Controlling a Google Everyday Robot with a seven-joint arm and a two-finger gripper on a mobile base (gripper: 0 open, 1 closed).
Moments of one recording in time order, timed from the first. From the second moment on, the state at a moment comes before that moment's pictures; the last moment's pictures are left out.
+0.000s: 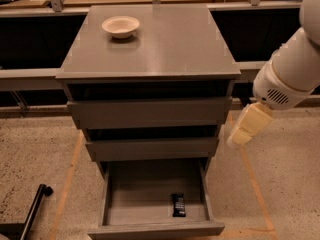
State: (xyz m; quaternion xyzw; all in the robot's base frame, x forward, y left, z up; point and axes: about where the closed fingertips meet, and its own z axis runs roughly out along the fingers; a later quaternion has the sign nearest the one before) arm 0.468 -0.201 0.883 -0.47 0.87 0.00 0.17
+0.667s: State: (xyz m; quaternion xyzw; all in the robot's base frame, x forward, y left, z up) arm 0.469 -0.201 0.884 -0.46 0.87 0.00 0.17
